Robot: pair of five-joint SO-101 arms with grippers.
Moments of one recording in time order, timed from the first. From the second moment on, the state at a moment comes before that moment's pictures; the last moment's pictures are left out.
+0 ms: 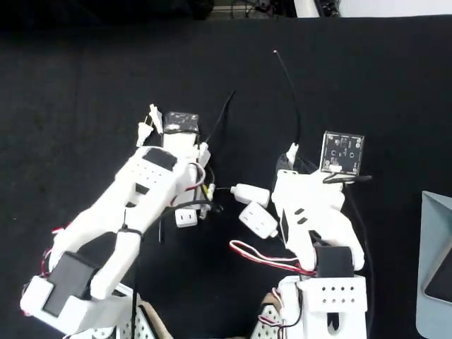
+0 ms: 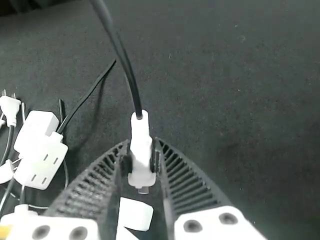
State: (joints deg) left arm 18.9 -8.2 36.4 60.5 15.8; right arm -0.9 -79.2 74.6 45.5 -10.0
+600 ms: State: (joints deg) left arm 18.8 -8.2 39.9 58.5 2.7; right arm -0.9 -79.2 74.9 45.5 -10.0
